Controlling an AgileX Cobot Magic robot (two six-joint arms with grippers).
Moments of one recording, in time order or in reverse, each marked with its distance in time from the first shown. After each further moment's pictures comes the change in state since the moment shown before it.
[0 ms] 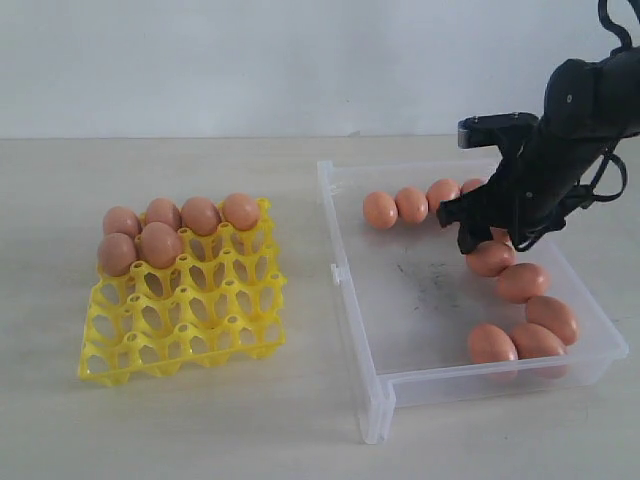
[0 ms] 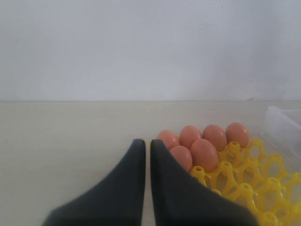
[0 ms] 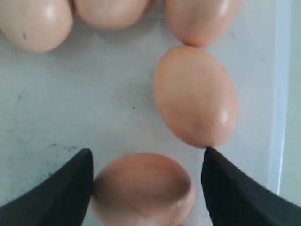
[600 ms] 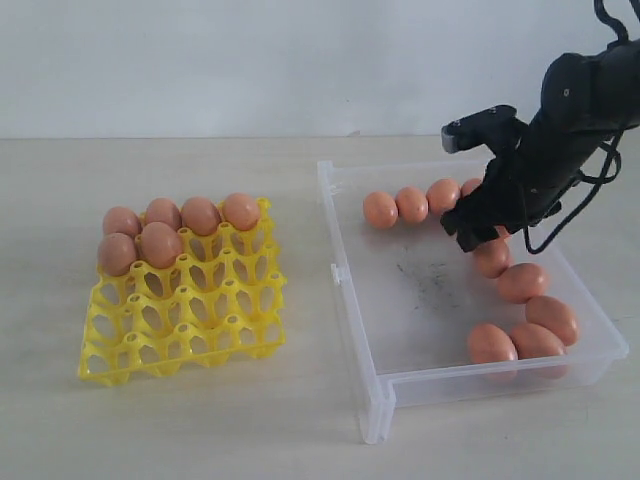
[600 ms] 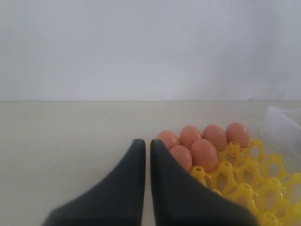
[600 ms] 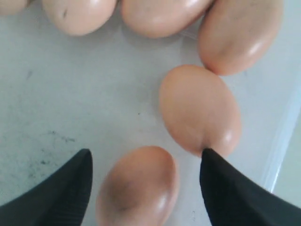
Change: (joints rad) left arm 0.000 0.000 0.000 0.000 0.000 0.000; right arm 0.004 0.000 -0.032 -0.014 0.015 -0.165
